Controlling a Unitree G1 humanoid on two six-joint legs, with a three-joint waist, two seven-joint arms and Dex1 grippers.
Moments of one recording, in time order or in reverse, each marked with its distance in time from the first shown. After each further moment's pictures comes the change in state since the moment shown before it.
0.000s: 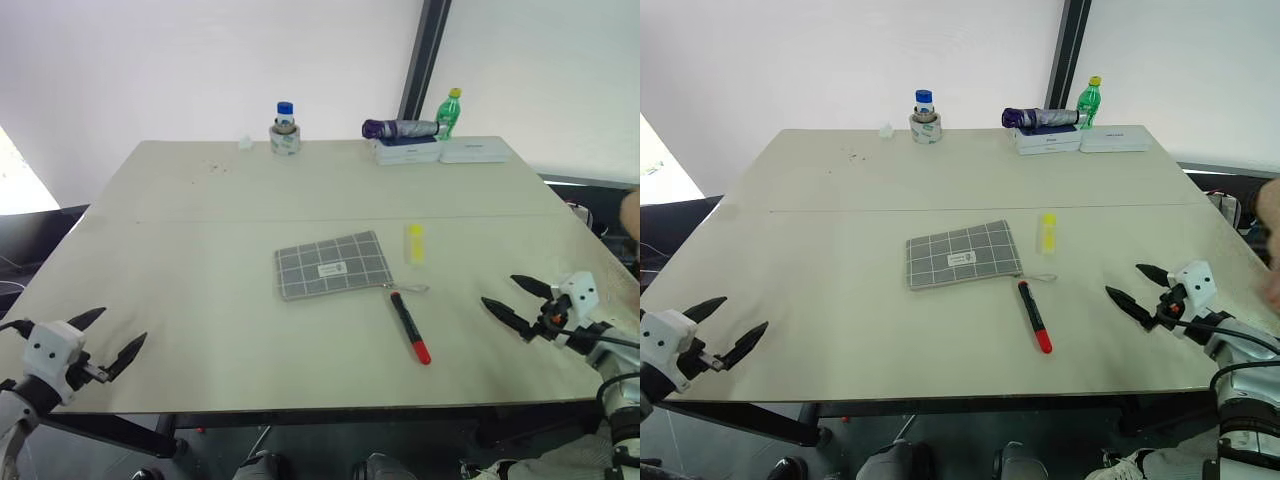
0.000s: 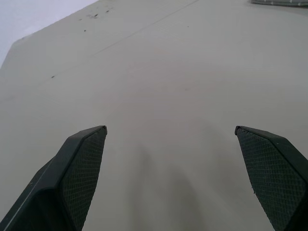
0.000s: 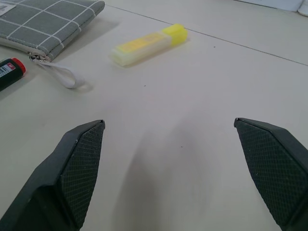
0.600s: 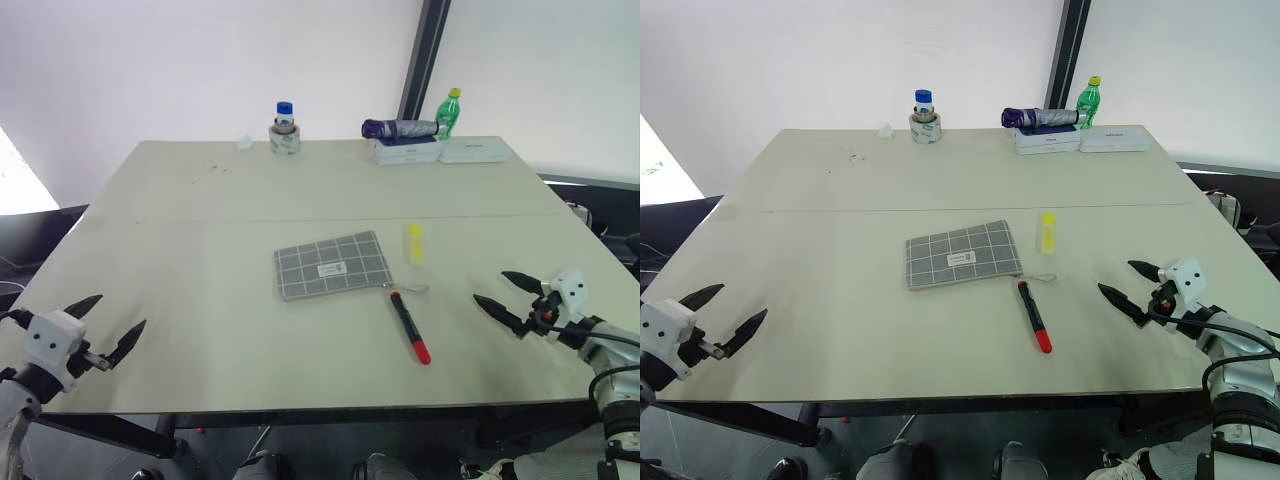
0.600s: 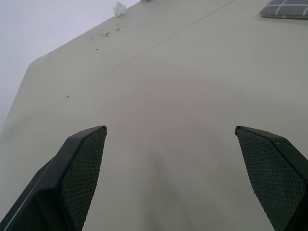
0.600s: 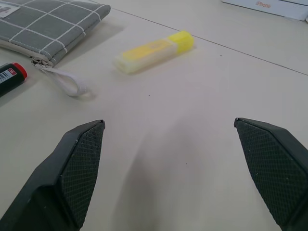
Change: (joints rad) left arm -0.058 -0.003 -0.003 0.028 0.045 -0.054 0.035; right arm -0.048 0.008 0.021 0.014 -0.027 -0.017 -0.001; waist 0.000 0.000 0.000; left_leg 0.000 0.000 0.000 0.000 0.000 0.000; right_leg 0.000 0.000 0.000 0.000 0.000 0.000
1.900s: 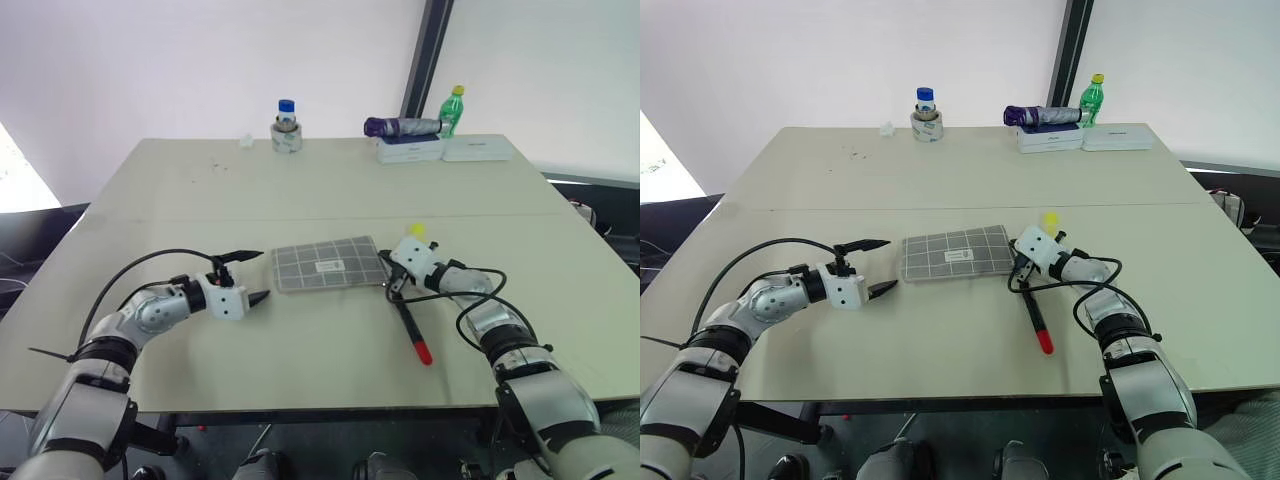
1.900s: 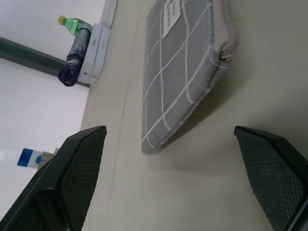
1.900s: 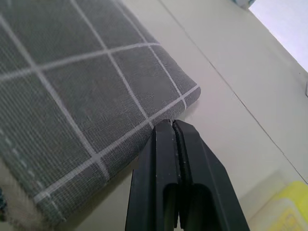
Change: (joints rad) left arm -0.925 -0.042 -0.738 0.907 0.864 -0.889 0.425; right arm -0.460 0.278 0.457 0.286 -0.537 -0.223 -0.540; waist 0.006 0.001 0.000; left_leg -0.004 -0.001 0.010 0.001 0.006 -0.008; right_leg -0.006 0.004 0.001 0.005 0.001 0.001
